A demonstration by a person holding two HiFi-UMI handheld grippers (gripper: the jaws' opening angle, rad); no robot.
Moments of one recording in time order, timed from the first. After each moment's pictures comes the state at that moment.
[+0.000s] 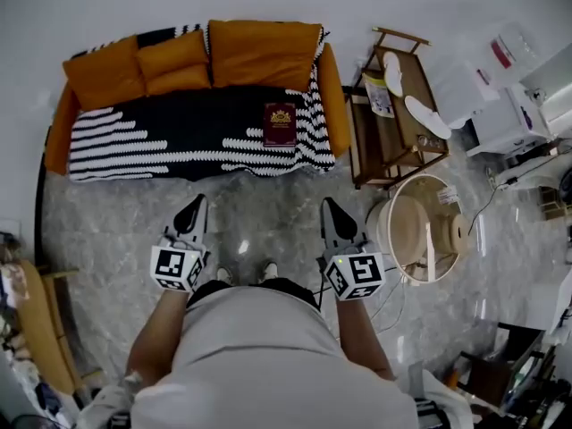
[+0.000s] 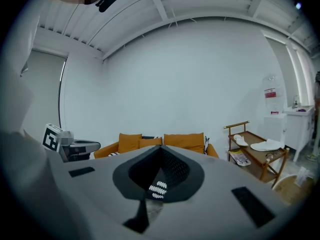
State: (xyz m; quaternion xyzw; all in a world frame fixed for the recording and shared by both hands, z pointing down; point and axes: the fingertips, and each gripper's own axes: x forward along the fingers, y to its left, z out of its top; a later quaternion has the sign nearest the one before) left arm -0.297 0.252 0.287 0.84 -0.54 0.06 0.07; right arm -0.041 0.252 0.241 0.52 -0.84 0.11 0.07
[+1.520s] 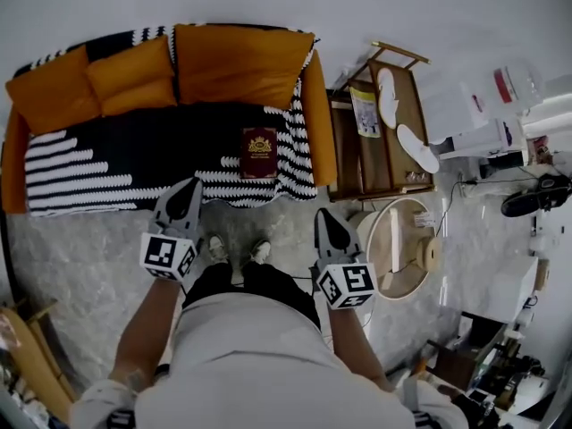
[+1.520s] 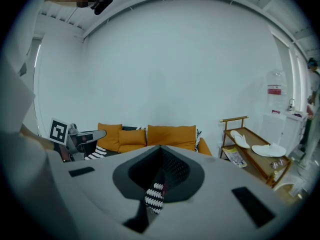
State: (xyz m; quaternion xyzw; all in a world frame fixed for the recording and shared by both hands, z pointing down) left arm -0.327 -0.054 0.321 0.86 -0.49 0.00 0.13; right arm -0.078 0.007 0.283 0.57 -0.79 0.15 0.15
